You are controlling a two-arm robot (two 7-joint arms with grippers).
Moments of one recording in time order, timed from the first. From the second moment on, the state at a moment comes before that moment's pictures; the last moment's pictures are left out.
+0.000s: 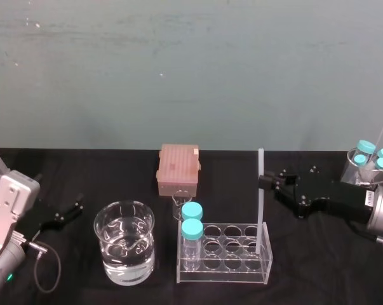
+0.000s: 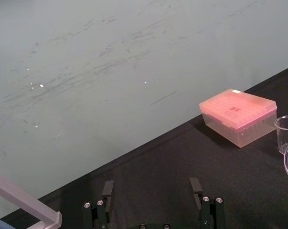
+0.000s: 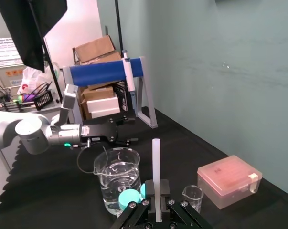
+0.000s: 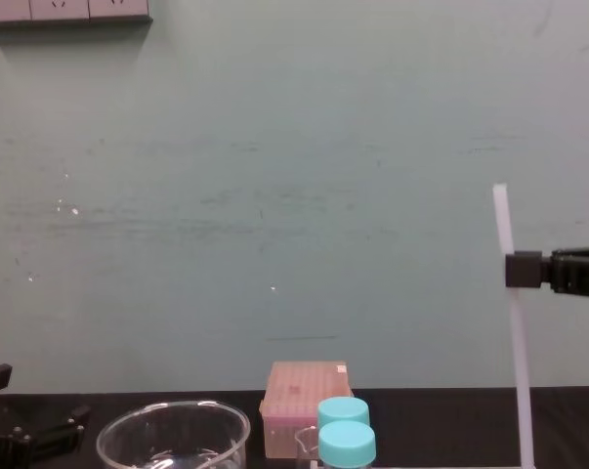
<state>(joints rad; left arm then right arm) -0.20 0.60 0.45 -1.41 -0.25 -0.12 0.03 0.34 0.75 -0.41 -1.57 0.76 0.10 0.81</state>
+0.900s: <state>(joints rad) -0.20 0.60 0.45 -1.41 -0.25 -0.12 0.03 0.38 0.71 -0.50 -1.46 0.72 0.04 0.79</state>
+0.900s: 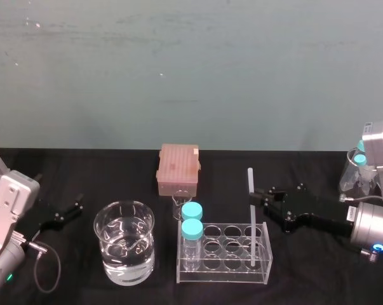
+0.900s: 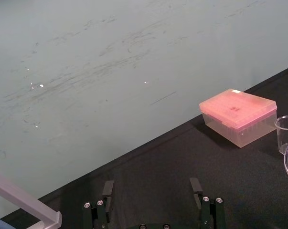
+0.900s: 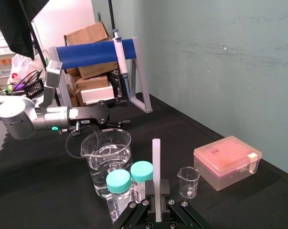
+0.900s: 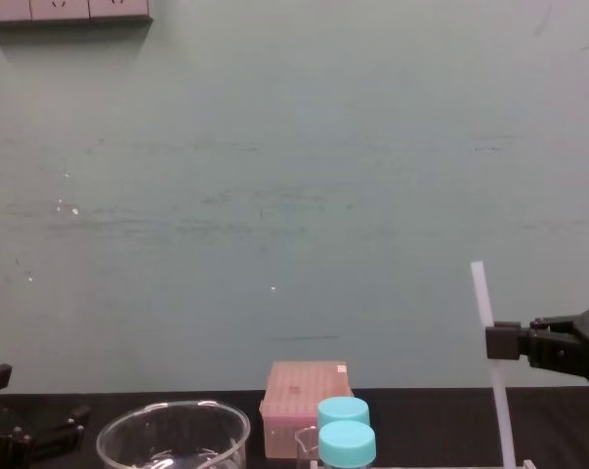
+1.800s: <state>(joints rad) -0.20 0.60 0.45 -1.41 -0.25 -0.12 0.03 0.38 0.69 -0.51 -1.44 0.70 0.03 0.78</state>
